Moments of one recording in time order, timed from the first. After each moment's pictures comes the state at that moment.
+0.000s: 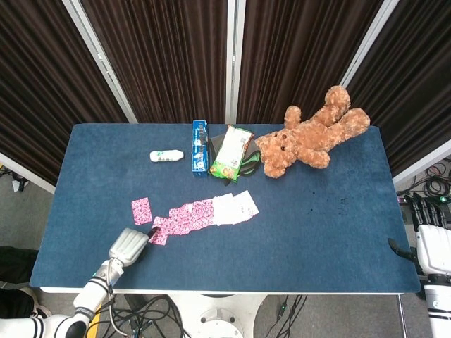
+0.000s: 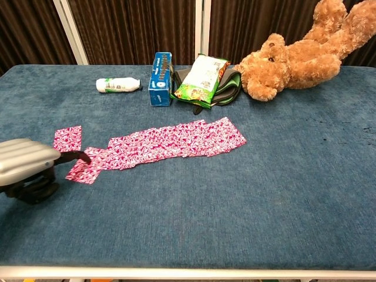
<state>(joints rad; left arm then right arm) -0.51 -1.52 0.09 -1.56 1.14 1.01 0.55 0.09 -1.13 0.12 -1.57 -1.37 1.41 0.04</state>
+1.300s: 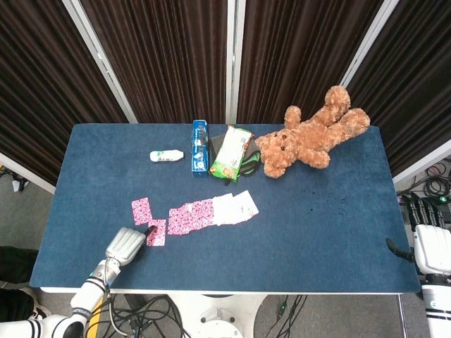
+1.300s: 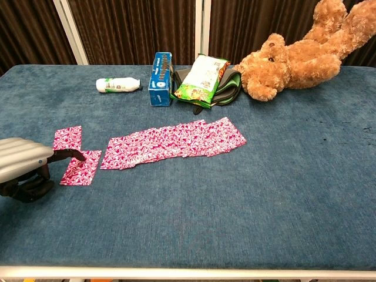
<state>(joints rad) -0.48 -1.52 0.06 -1.52 1.19 0.99 0.50 0.09 -1.13 0.12 -1.59 -1.36 1.41 0.02</state>
